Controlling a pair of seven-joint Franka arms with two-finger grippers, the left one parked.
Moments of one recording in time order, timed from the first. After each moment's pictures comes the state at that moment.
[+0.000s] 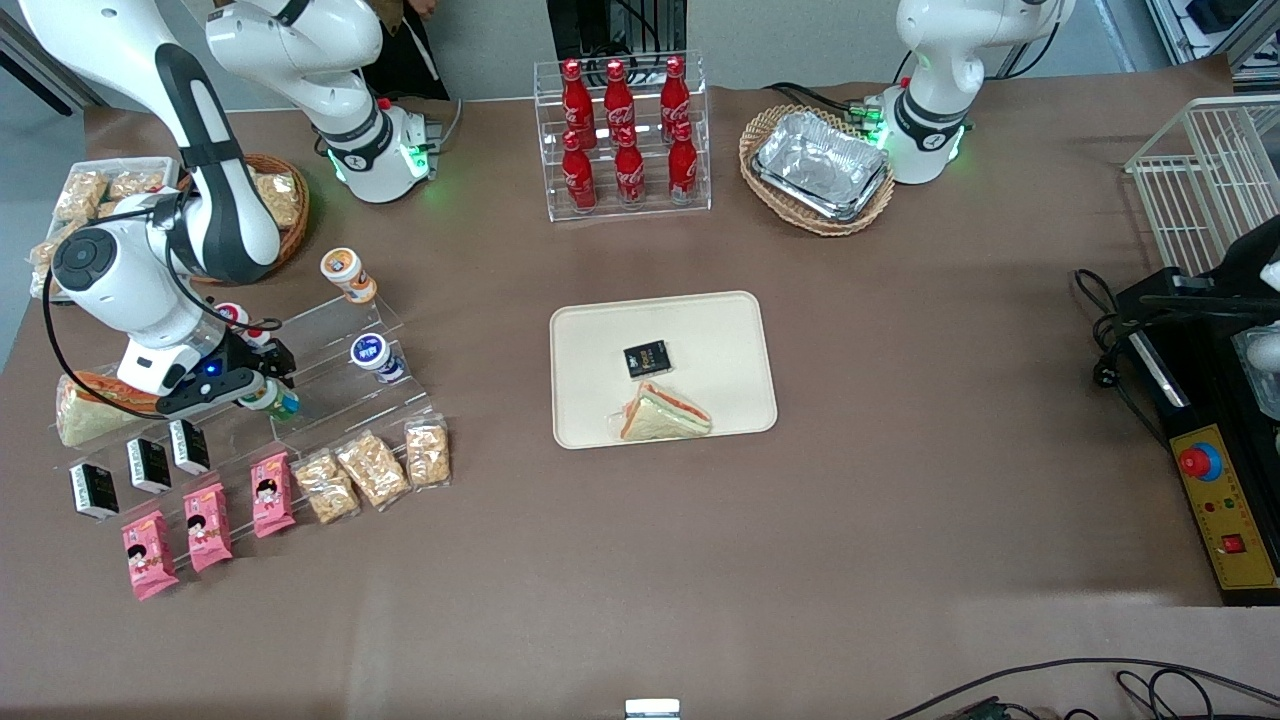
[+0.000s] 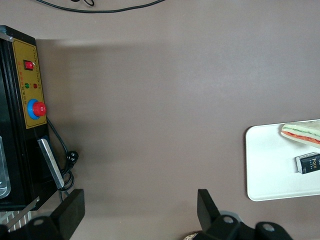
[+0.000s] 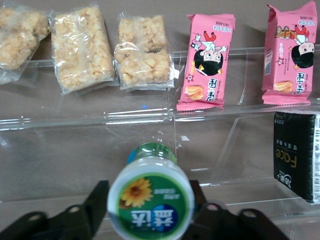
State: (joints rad) arm 0.07 0.04 -0.21 -2.41 0.00 2.54 -0.52
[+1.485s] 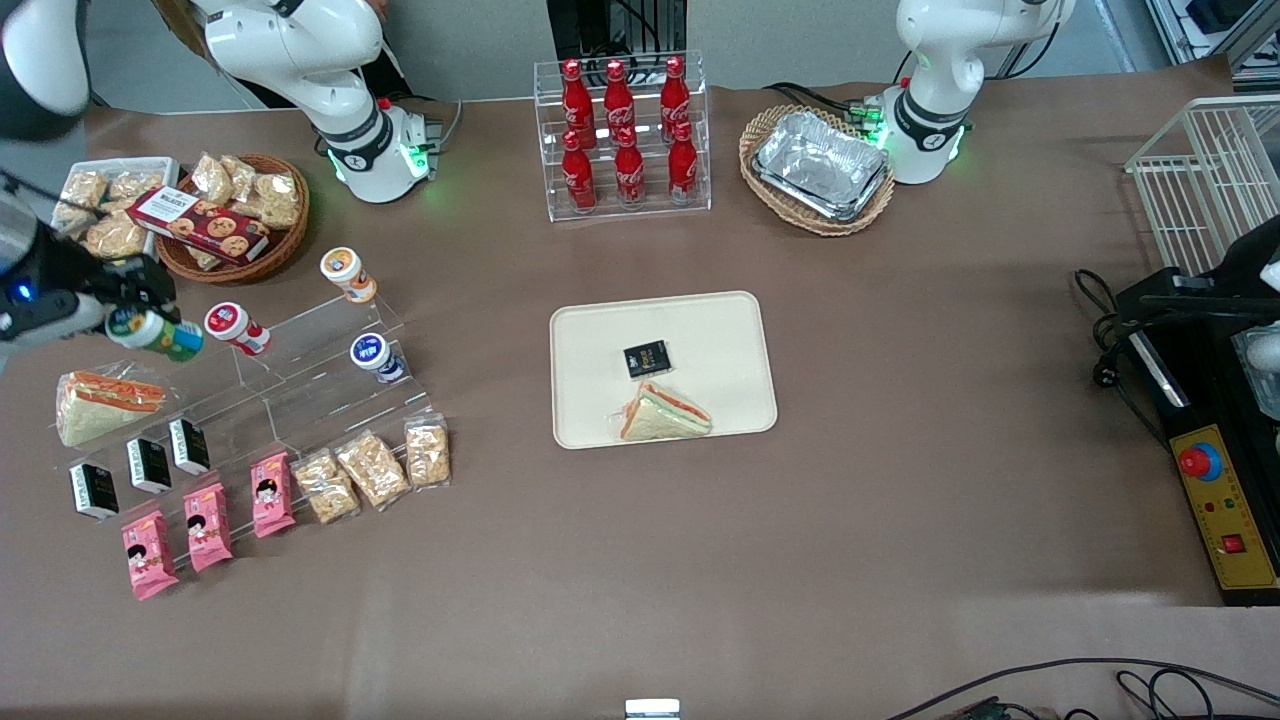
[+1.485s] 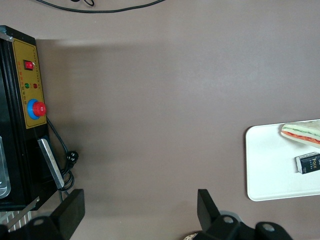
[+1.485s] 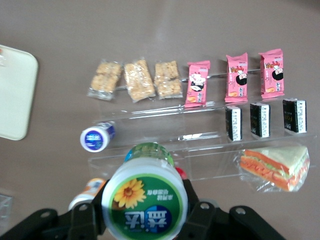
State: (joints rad) arm 0.11 -0.10 -0.17 -1.74 0.00 1.63 -0.37
